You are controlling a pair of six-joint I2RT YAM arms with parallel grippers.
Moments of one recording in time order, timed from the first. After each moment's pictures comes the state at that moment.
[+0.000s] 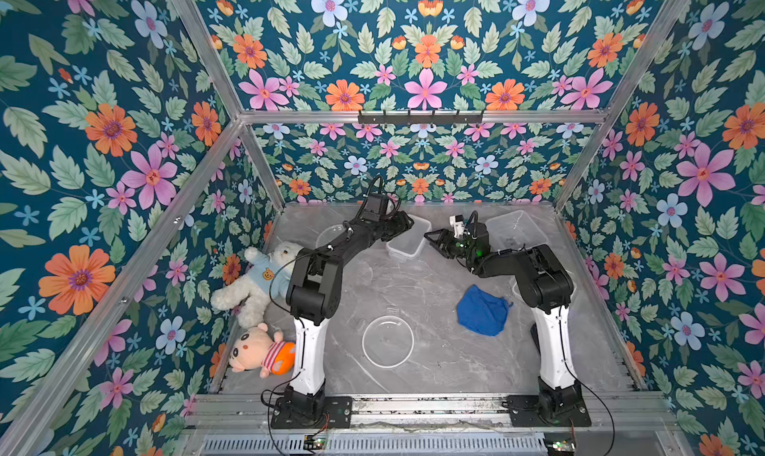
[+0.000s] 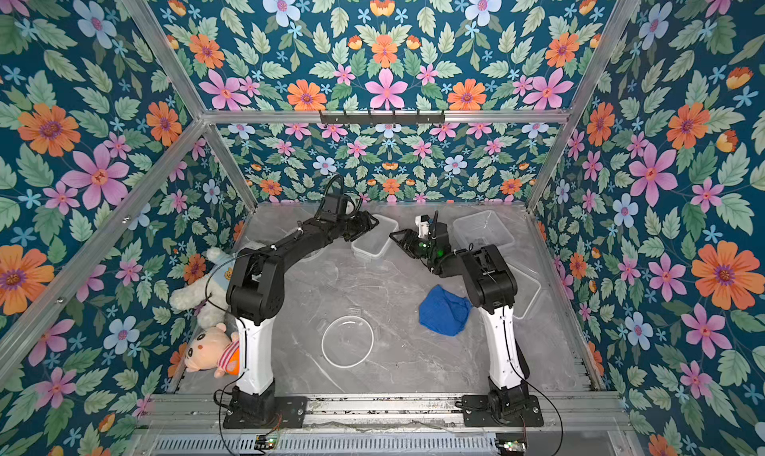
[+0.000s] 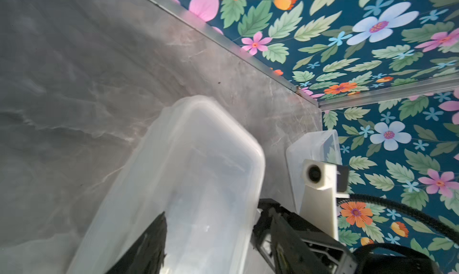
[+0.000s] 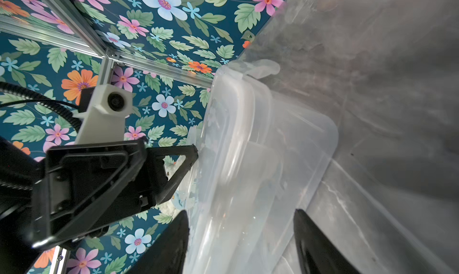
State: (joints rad) left arm -0.40 2.15 1.68 -0.18 0.36 -0.76; right arm 0.31 2.31 1.31 0.76 -0.69 1.06
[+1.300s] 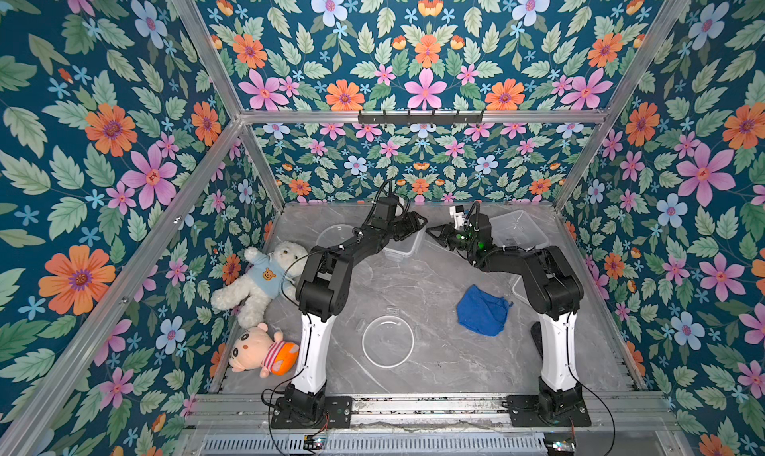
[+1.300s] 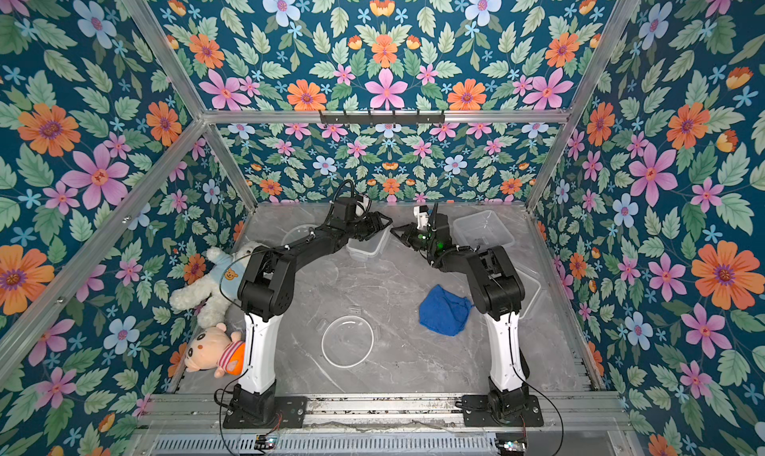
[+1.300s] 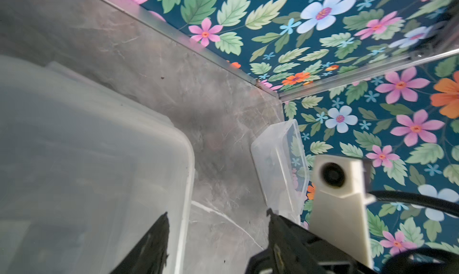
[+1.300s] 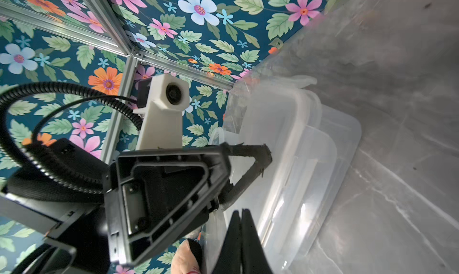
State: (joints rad) left arm -0.43 2.20 1.72 -0.05 0.43 -0.80; right arm 0.33 2.13 1.35 0.50 -0.65 0.95
